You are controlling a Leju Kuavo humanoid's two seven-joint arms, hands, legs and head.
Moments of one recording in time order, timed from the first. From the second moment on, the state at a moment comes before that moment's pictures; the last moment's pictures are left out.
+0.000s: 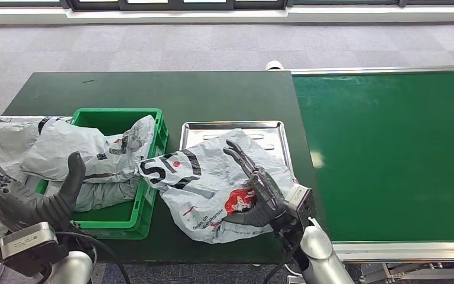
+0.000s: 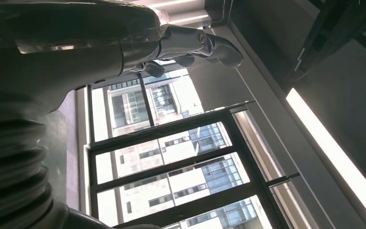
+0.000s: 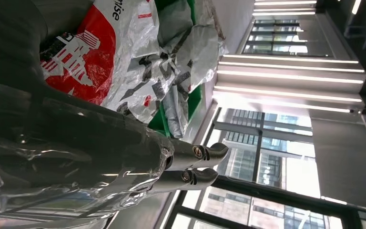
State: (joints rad) left arm -0.02 -0.13 -0.15 -1.90 -0.59 0.70 -0.48; right arm -0.16 0.04 0.41 -1.39 0.04 0.21 -0.39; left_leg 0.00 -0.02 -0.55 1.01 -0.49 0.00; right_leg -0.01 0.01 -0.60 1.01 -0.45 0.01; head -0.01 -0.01
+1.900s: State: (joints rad) left arm -0.19 0.01 -0.41 -1.46 -0.78 -0.15 -0.30; right arm -0.17 0.03 0.32 -1.42 -0.10 0.18 -0.40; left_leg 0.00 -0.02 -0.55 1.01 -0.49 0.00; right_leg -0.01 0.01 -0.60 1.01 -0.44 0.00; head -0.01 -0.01
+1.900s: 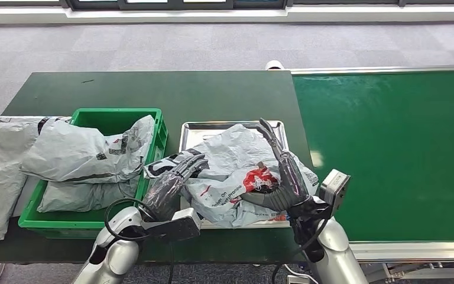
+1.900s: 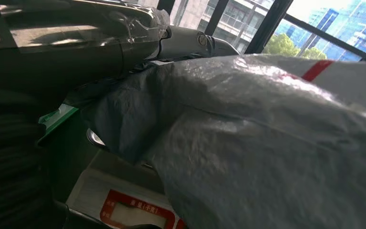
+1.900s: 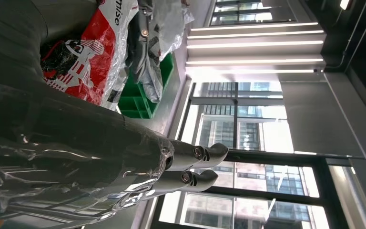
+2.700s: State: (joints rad) left arm -0.30 -0.04 -0.49 -1.17 -0.72 -0.10 -0.41; right arm -0.21 0.05 0.32 -1.36 -0.09 0.19 -0.40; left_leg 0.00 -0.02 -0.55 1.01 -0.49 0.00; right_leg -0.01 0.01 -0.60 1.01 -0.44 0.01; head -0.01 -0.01
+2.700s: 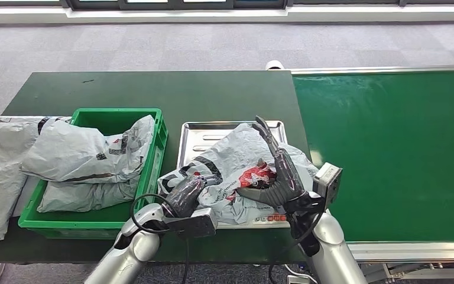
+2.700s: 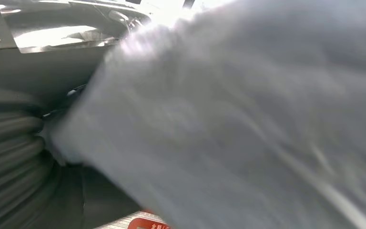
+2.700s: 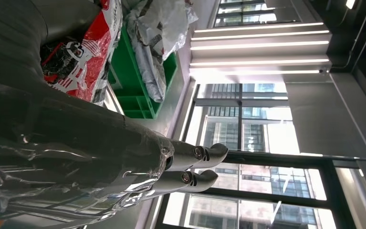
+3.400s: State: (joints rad) left arm -0.22 -0.02 -0.40 -1.41 -0.53 0.01 -0.51; right arm -0.18 0.05 0.32 -1.37 -0.09 0.17 -0.41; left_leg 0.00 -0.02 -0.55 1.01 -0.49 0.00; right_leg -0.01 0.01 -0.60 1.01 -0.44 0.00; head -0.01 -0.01
